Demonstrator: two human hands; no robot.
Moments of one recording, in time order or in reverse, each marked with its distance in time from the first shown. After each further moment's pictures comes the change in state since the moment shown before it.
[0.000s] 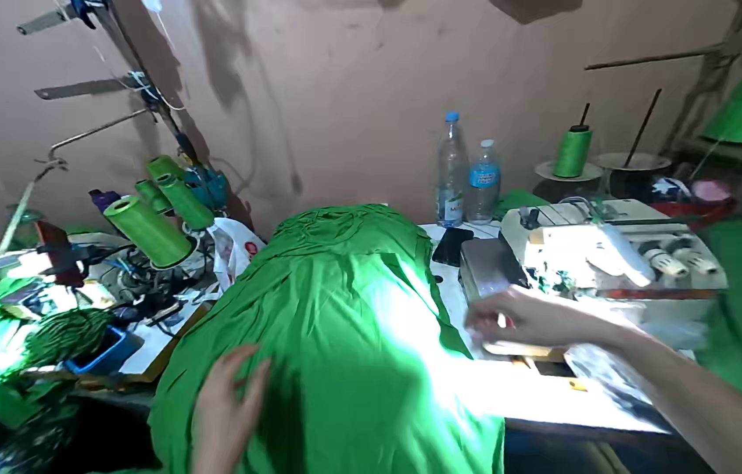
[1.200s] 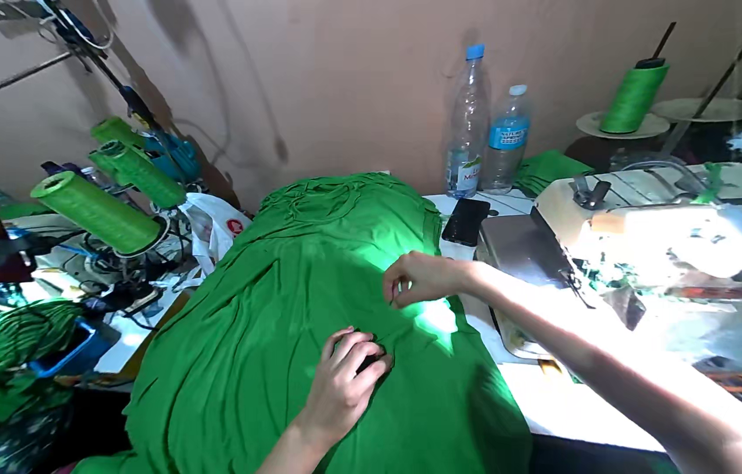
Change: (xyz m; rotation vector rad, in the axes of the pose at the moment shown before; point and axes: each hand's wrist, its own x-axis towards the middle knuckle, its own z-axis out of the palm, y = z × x) left_hand 0.040 0.008 0.150 0.051 0.043 0.884; right_hand 0.168 0.021 0.023 0.025 -0.130 -0.121
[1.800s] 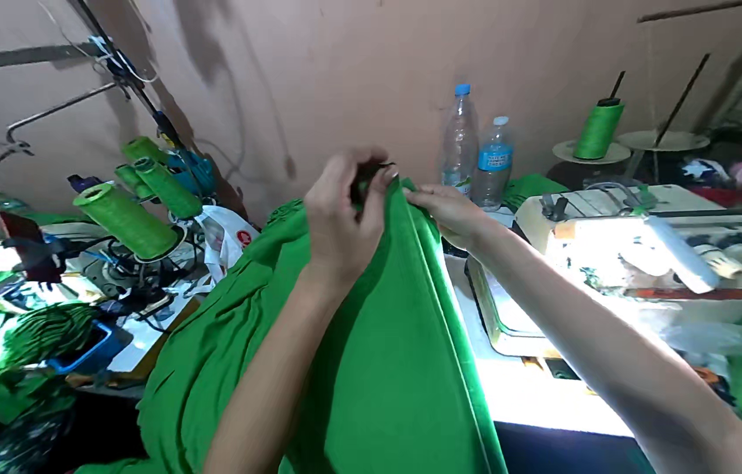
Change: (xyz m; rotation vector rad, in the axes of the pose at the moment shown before) left_hand 0.210 0.004 -0.095 -0.146 0.444 -0.070; right_hand -0.027 -0.037 -0.060 0.780 0.787 0.156
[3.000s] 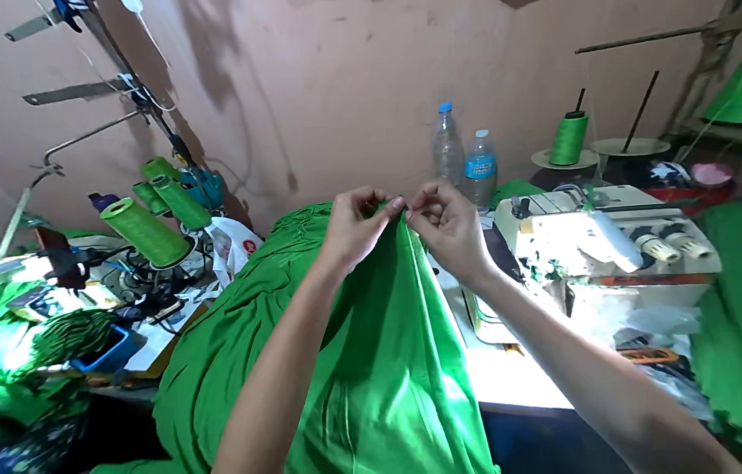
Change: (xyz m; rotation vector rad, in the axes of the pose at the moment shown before) left_hand 0.003 0.018 0.008 -0.347 -0.361 -0.599; right_hand -0.081 -0.002 0.015 -0.182 0.215 -0.744
